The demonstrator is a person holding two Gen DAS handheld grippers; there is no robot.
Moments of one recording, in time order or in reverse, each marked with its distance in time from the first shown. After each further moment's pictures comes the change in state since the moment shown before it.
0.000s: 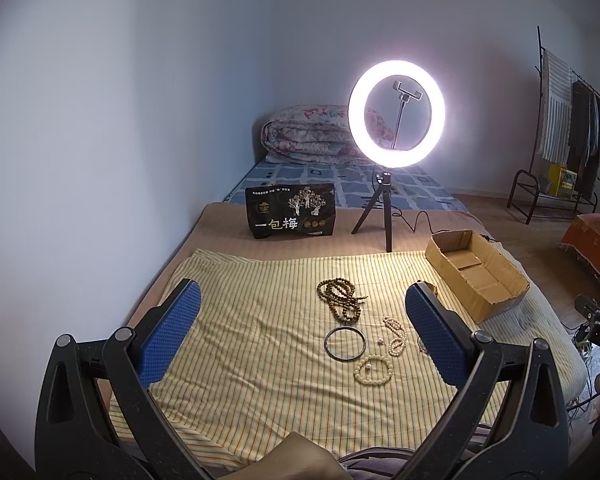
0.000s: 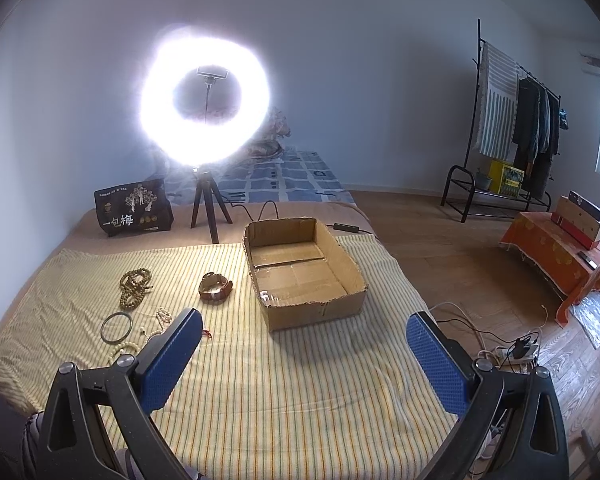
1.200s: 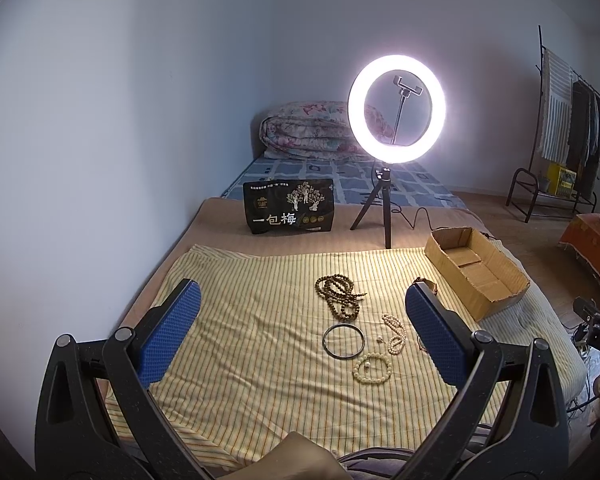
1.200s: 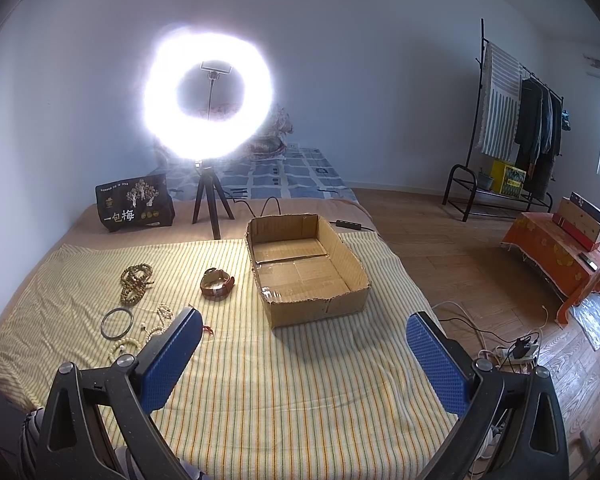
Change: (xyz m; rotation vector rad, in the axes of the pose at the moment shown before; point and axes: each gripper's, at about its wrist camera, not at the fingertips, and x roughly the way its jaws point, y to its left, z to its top) left arm 0.002 -0.002 -0.006 -0.005 0.006 -0.005; right arm 0.001 0.006 -0.001 -0.009 0.009 0.001
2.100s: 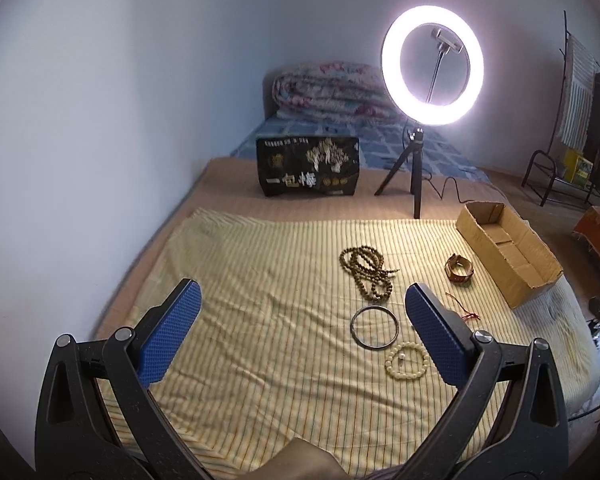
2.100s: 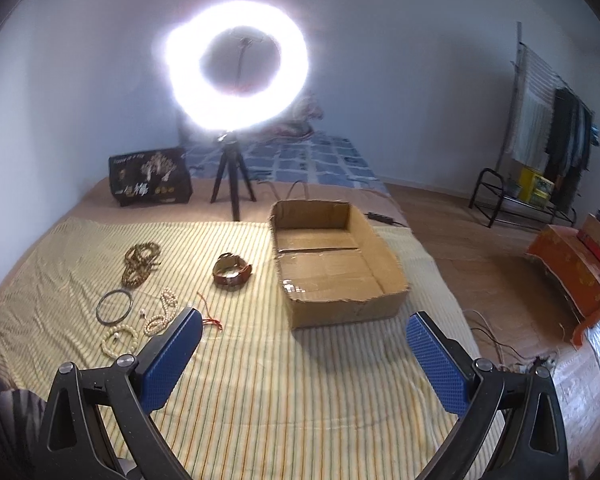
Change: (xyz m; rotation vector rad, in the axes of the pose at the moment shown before) left arm 0.093 0.033 -0.016 -0.039 0.160 0.020; right arm 0.062 0.022 -0.002 -0.106 0.044 0.081
